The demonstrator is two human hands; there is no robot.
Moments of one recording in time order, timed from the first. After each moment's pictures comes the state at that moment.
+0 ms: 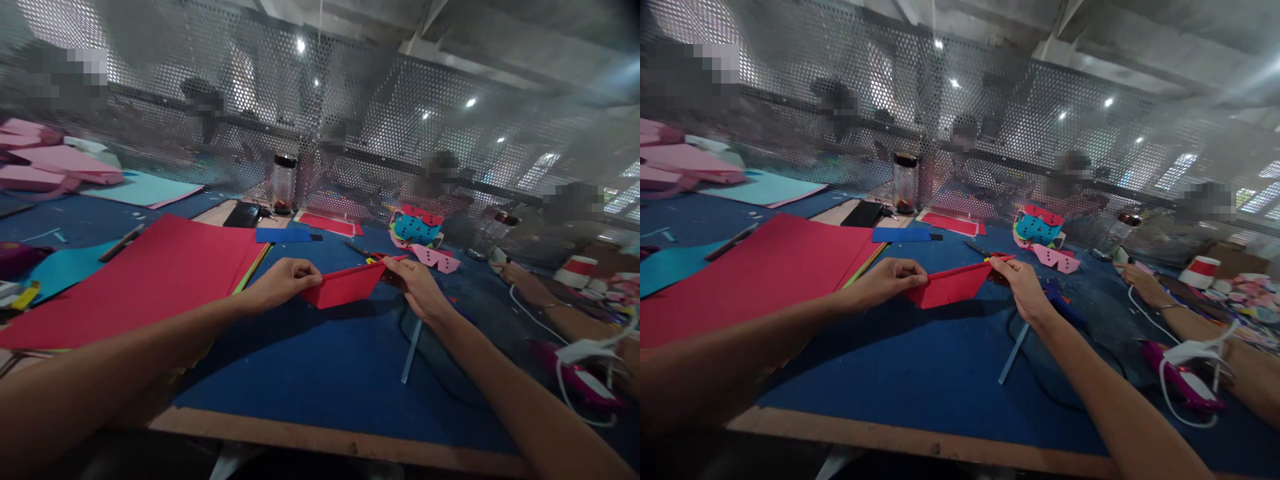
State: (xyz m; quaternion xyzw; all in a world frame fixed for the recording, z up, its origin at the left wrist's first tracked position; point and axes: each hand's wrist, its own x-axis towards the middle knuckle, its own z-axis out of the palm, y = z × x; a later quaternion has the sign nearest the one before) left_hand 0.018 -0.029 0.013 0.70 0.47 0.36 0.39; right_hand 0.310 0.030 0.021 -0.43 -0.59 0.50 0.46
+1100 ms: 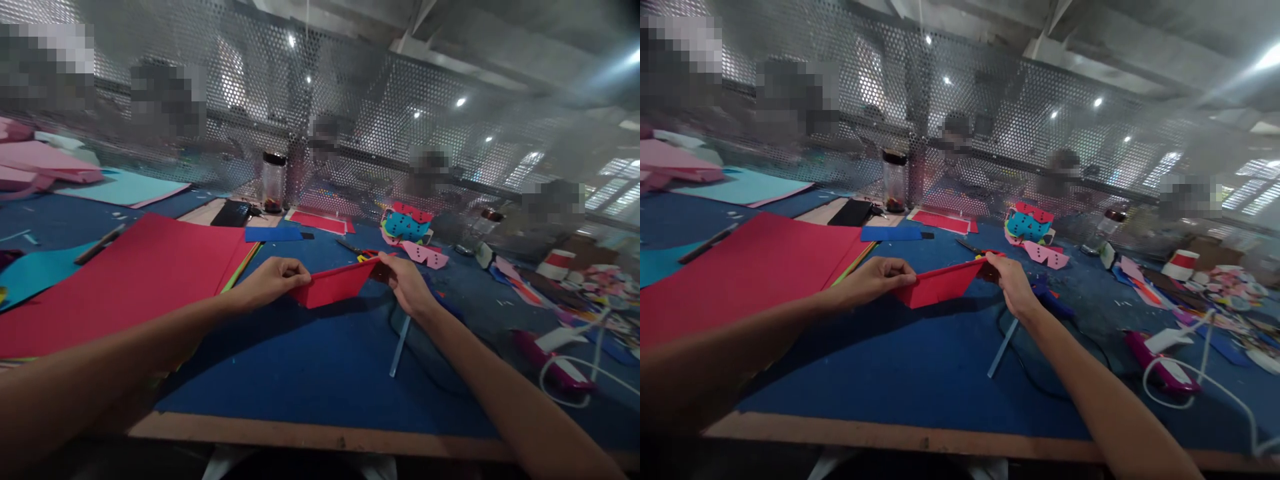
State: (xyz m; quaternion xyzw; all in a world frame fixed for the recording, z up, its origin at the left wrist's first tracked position) left_hand 0.018 -0.028 0.014 0.69 0.48 0.36 0.40; right_hand 0.307 0.026 0.024 -0.42 -0.56 0.52 0.48
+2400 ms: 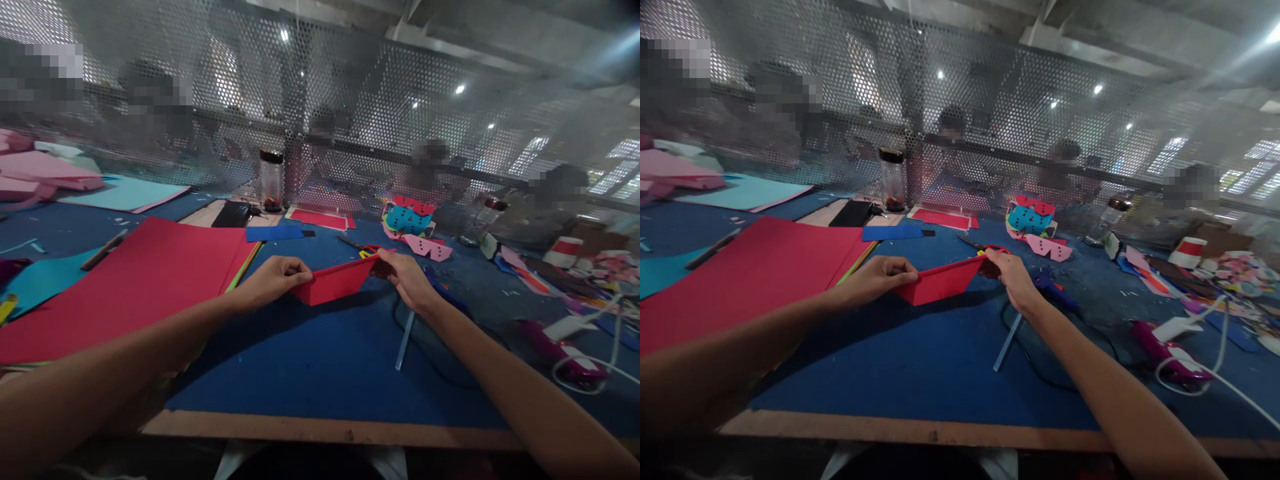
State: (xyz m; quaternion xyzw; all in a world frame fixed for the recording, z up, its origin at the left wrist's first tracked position) left_hand 0.018 -0.029 0.016 0.71 0.50 0.34 0.37; right_hand 0.307 0.025 0.020 -0.44 -0.57 0.52 0.47
